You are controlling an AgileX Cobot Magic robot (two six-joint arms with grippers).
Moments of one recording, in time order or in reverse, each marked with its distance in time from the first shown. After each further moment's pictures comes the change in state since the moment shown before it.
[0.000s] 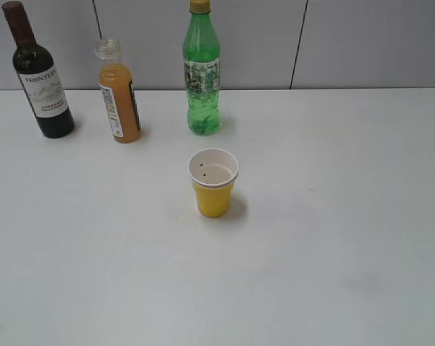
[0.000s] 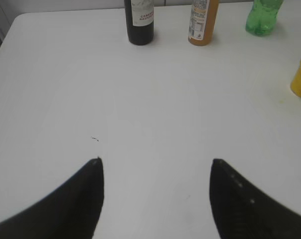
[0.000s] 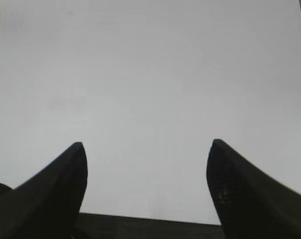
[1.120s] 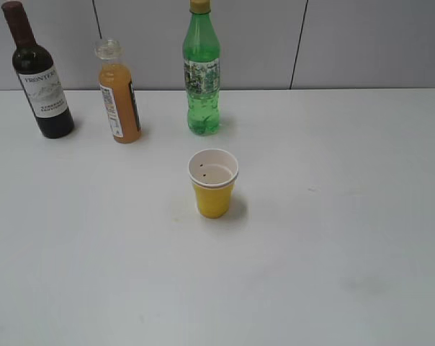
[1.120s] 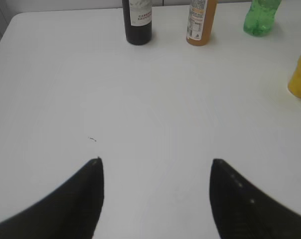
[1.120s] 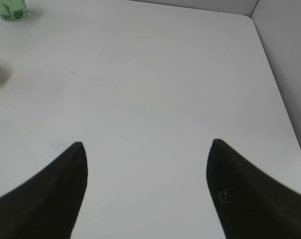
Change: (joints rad) left arm 0.000 0.000 0.000 -0.007 0.000 0.000; right arm 0.000 -0.242 0.001 0.001 -0.003 -0.001
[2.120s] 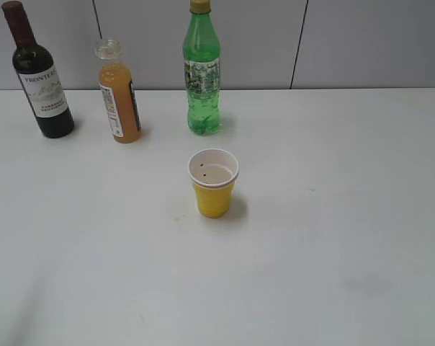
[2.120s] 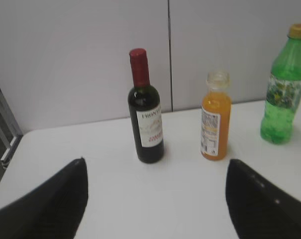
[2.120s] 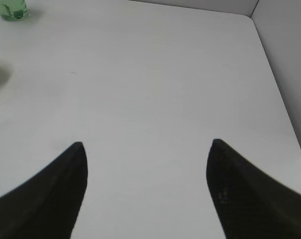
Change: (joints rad) left arm 0.000 0.522 -0.017 -0.089 -0.758 0.180; right arm 0.000 -0.001 0.000 0.000 0.000 0.000
